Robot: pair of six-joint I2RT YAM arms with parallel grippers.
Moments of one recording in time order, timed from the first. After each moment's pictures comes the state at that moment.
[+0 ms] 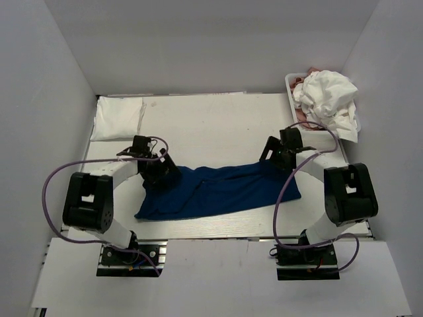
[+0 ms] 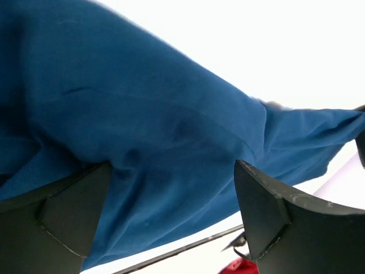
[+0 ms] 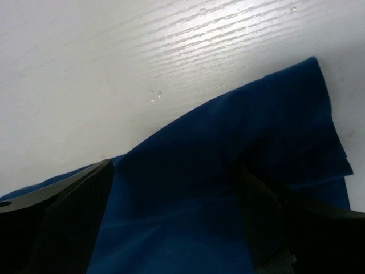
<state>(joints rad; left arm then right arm) -0.16 1.53 0.79 -0.39 0.32 -0.76 0.23 1.61 0.85 -0.19 -0.01 0.55</state>
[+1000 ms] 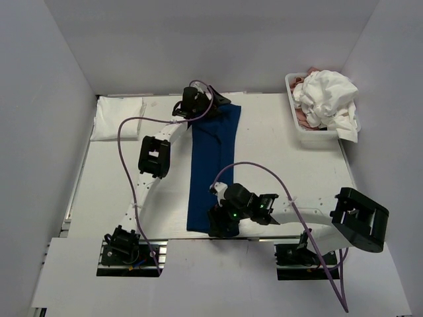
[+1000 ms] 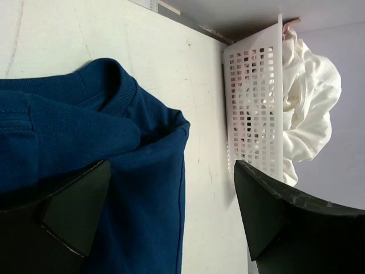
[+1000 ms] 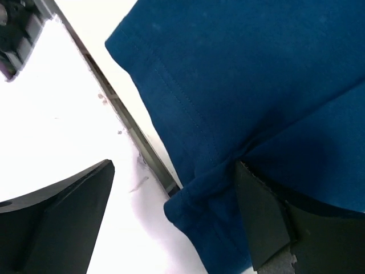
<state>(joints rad) -0.34 2.88 2.51 0.06 0.50 -1.02 1.15 1.37 0.55 0.01 -0.26 0.47</state>
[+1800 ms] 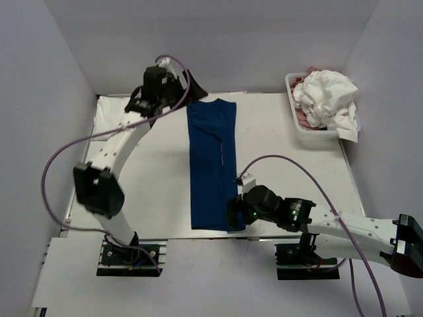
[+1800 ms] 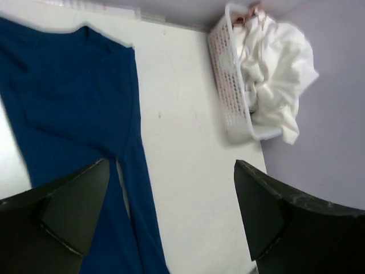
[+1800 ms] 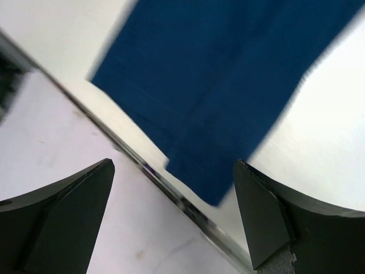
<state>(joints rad) -0.33 1.87 1.81 -0.35 0.28 -0.65 1.20 0.91 0.55 -0.30 0.10 0.50</state>
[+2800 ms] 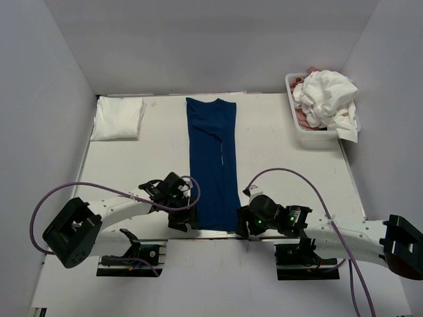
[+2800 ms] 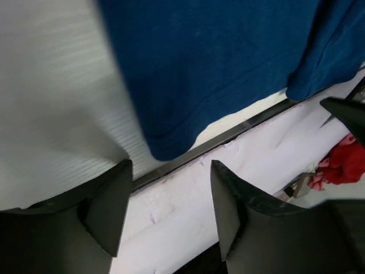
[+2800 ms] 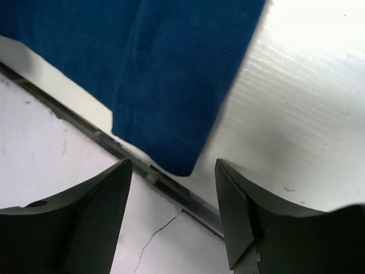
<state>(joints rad) -0.74 1.25 0.51 -0.47 0.42 -0.76 1.16 0.92 0.35 -0.32 0.04 0.73</state>
